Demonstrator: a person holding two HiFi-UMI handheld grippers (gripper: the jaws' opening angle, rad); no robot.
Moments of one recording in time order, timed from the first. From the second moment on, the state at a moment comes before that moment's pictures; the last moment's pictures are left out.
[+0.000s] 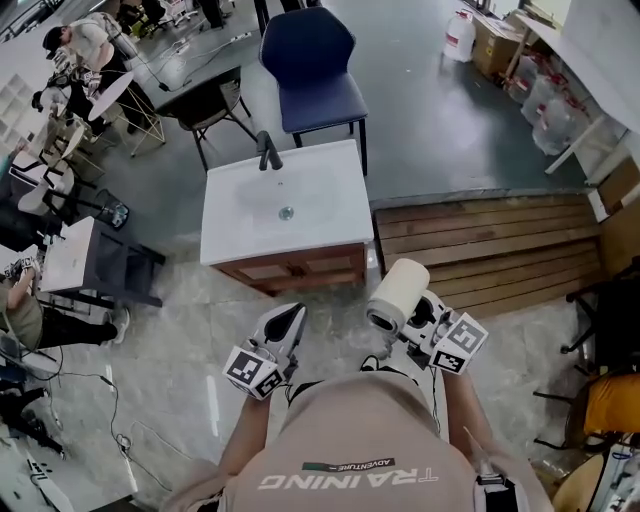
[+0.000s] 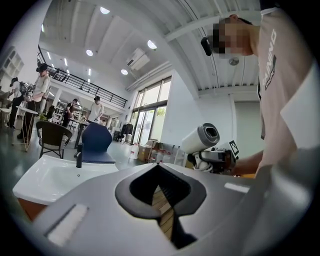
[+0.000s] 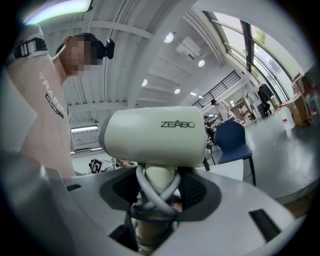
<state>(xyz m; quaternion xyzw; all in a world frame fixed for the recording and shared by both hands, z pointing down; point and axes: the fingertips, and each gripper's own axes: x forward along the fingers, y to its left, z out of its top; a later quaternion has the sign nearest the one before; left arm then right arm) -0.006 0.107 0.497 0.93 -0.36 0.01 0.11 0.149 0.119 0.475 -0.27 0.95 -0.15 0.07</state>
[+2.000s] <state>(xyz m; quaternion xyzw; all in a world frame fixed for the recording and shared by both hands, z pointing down) -0.039 -0.130 0.523 0.96 -0.25 0.01 0.12 0.103 -0.115 0.543 -0.38 0.90 -0.20 -0.03</state>
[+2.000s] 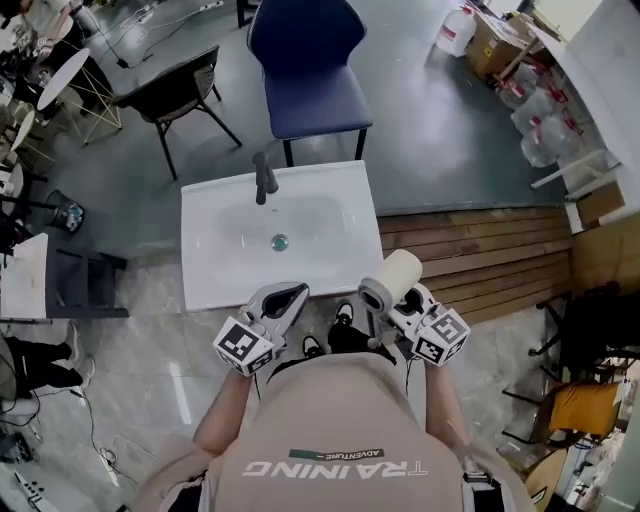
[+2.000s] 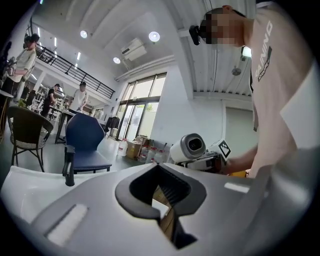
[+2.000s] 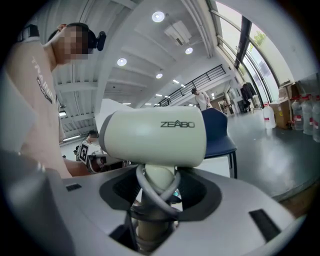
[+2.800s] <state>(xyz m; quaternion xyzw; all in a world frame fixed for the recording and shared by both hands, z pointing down) -0.014 -0.222 0.507 0.92 -0.37 0.03 0.13 0.127 -0.232 0.640 -0.32 0.88 -0.34 -0.11</state>
